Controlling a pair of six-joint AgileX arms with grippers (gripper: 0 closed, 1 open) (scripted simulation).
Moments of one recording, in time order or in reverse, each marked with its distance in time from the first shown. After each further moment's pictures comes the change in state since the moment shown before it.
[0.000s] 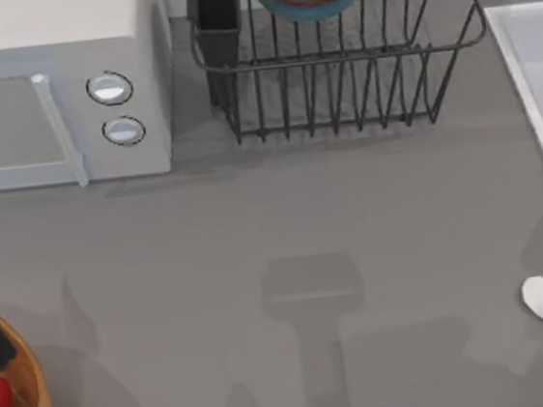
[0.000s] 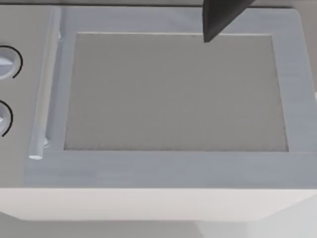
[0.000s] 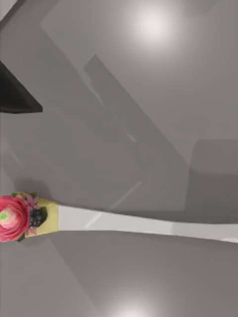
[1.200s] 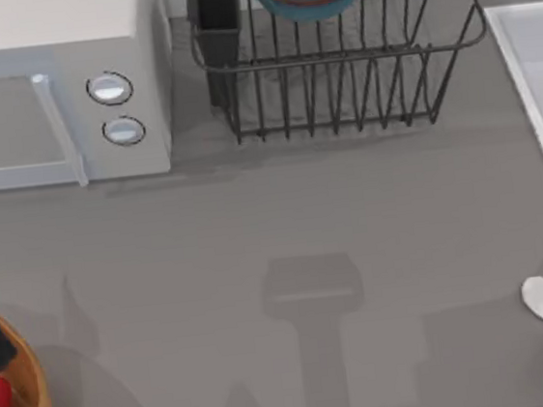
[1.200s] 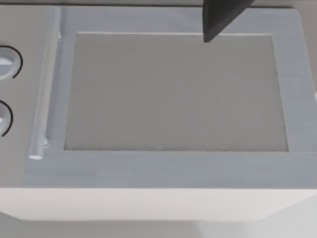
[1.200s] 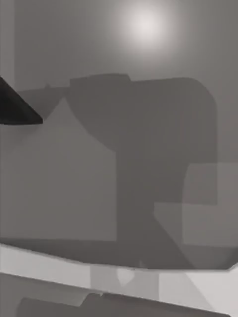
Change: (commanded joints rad) left arm 0.000 0.000 0.000 0.000 0.000 0.000; right arm 0.002 0.223 -0.261 0.484 0.000 0.006
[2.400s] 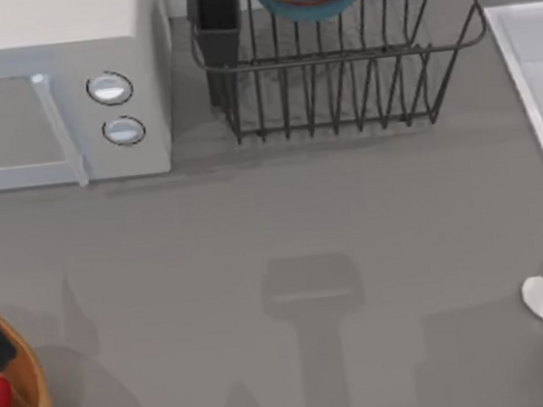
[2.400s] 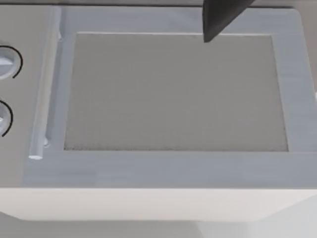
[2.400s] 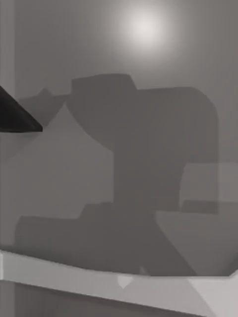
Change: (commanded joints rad) left arm 0.000 0.000 0.000 0.000 0.000 0.000; right arm -0.001 -0.070 0.043 -0.101 -0.014 0.017
